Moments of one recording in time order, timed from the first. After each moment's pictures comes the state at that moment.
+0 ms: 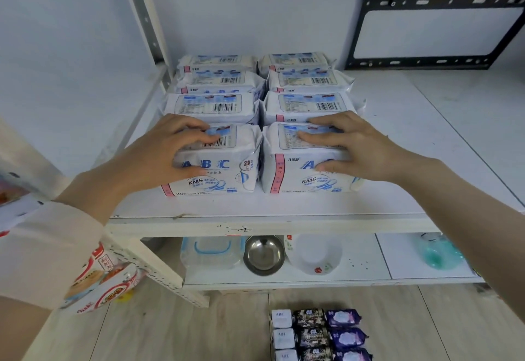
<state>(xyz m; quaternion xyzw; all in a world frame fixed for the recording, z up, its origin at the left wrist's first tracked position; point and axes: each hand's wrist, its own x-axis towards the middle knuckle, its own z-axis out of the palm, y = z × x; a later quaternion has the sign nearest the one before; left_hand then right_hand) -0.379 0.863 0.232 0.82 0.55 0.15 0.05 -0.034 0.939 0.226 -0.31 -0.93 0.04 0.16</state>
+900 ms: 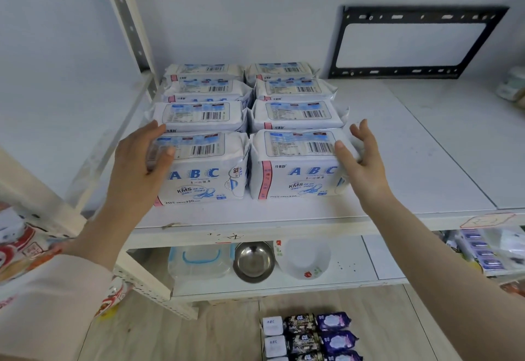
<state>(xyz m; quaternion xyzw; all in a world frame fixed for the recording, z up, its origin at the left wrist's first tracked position) -0.358 0.840 0.212 0.61 0.69 0.39 0.06 -0.038 0.898 0.199 -0.55 -0.55 0.38 0.51</state>
